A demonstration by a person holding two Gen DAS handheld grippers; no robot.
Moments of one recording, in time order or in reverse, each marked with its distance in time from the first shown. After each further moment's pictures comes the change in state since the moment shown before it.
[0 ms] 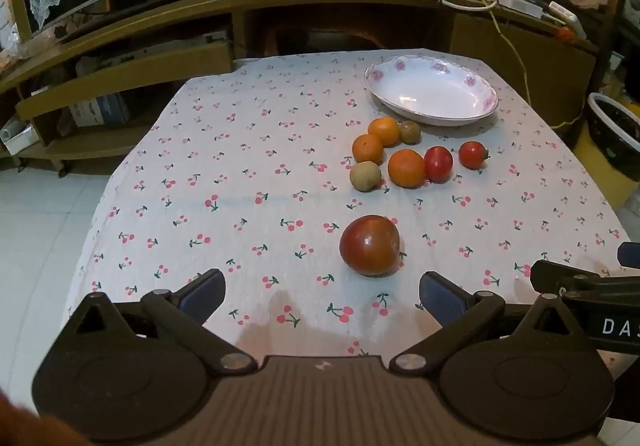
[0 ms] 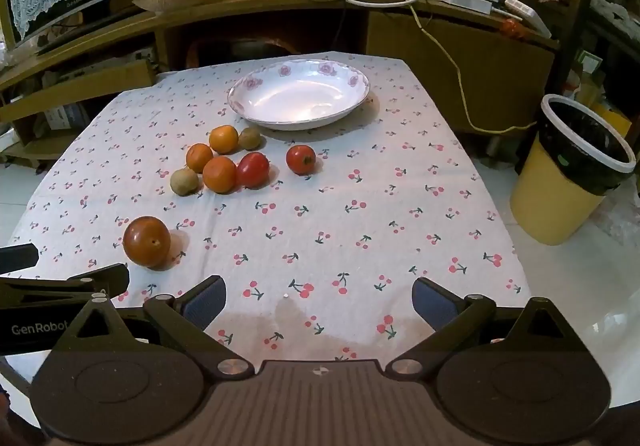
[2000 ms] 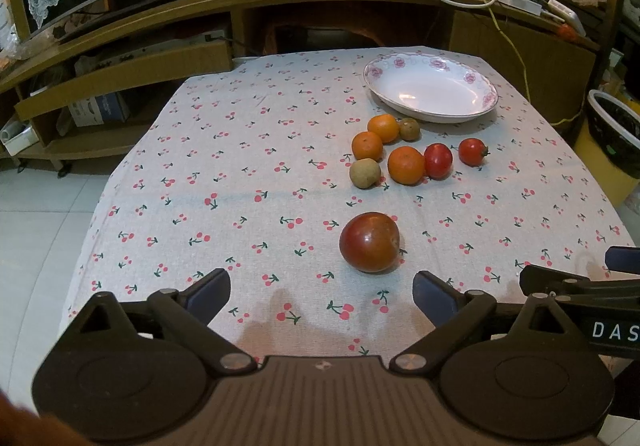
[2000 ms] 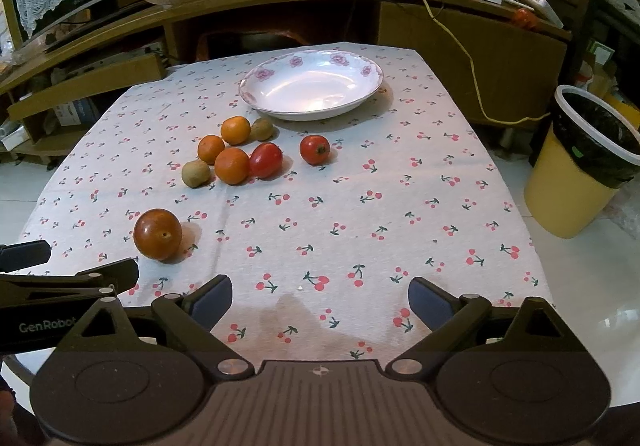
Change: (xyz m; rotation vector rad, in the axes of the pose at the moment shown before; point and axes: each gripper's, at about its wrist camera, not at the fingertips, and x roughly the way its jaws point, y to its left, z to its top) left arm 0.002 0.000 0.000 0.002 0.016 0.005; right arm 0.006 0.006 -0.004 0.010 0.027 0.038
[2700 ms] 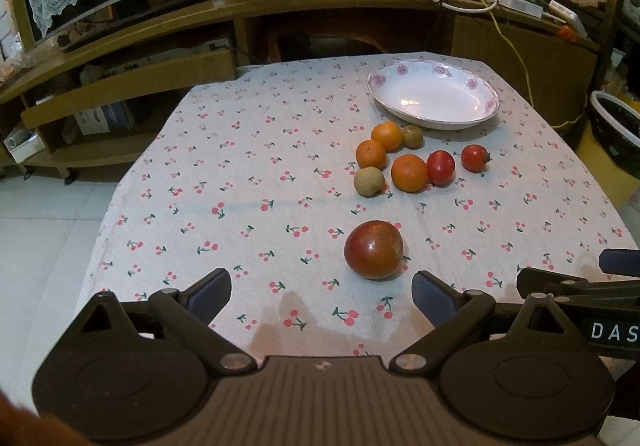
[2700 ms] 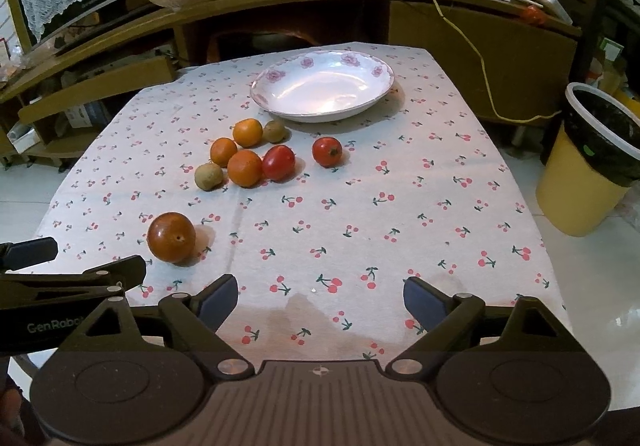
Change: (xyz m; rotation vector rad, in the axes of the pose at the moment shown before) left arm -0.007 -0.001 0.005 0.011 -0.016 0.022; right arm -0.001 0.001 0.004 0.006 0.008 0.047
